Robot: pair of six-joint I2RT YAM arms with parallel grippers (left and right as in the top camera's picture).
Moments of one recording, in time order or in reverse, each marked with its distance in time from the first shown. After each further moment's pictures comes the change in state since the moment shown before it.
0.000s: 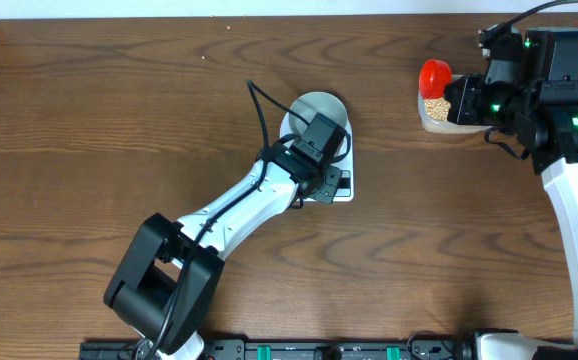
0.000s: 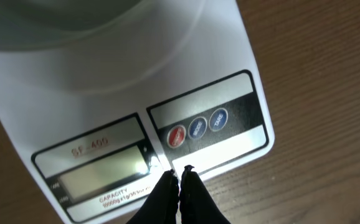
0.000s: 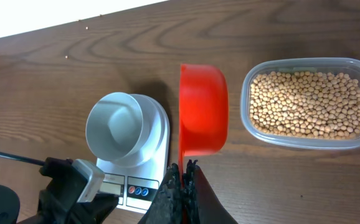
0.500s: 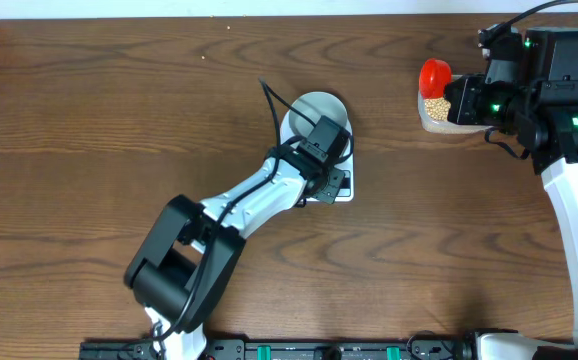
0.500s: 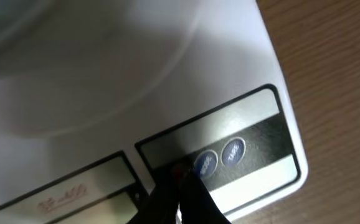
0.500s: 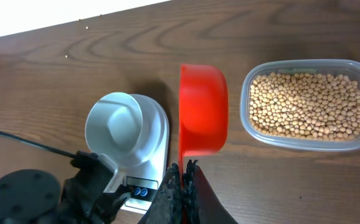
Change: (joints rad) left arm 0.000 0.108 0.000 0.093 -0.007 0.053; right arm 0.000 0.000 0.000 0.003 0.000 -0.010
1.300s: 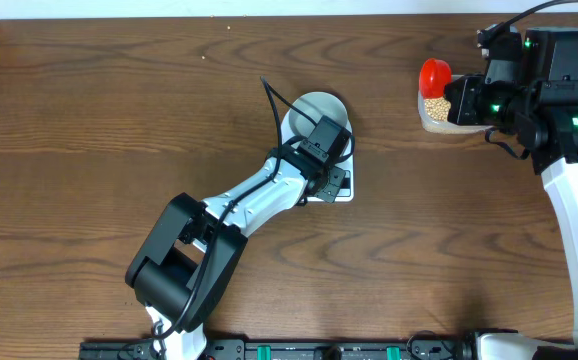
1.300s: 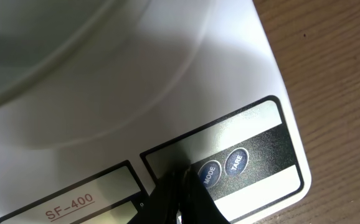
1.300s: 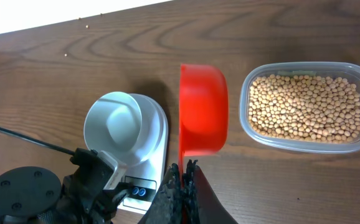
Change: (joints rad) left arm 0.000 0.002 0.000 0.014 -0.019 0.003; right arm 0.000 0.000 0.000 0.000 0.000 -0.013
